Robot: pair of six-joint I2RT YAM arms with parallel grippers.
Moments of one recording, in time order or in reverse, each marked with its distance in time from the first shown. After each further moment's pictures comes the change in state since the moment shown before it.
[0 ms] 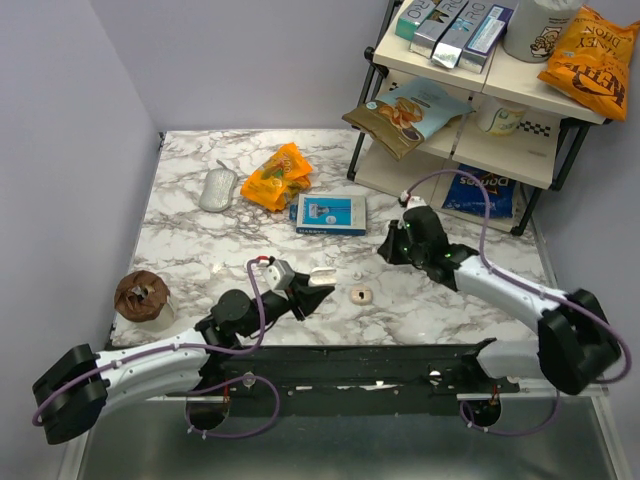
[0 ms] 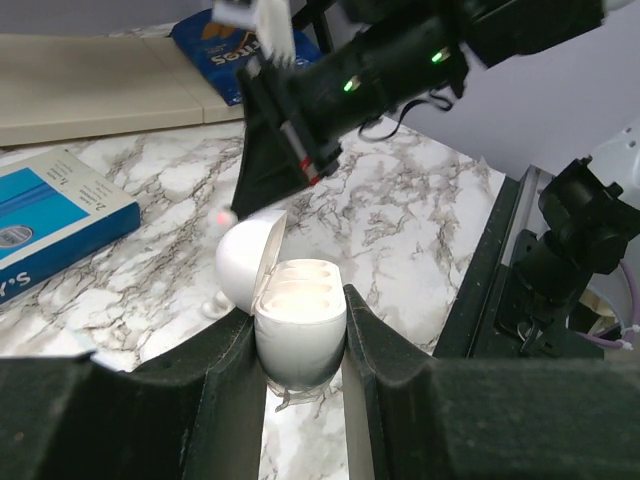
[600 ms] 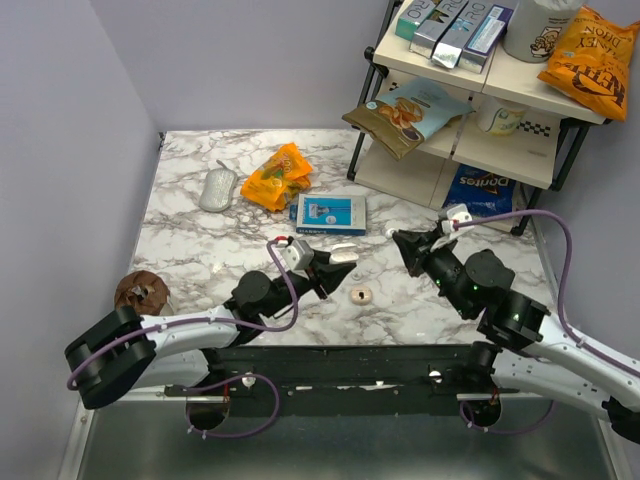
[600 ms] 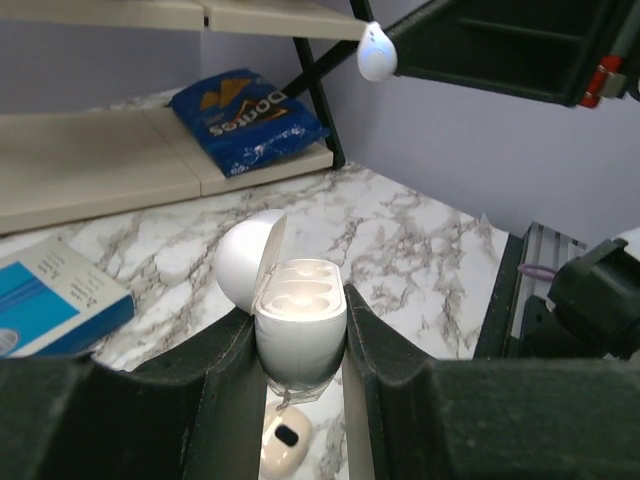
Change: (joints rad) left arm 0.016 0.341 0.158 0.272 0.006 0.022; right arm 0.415 -0.679 0.000 0.018 0.440 -0.307
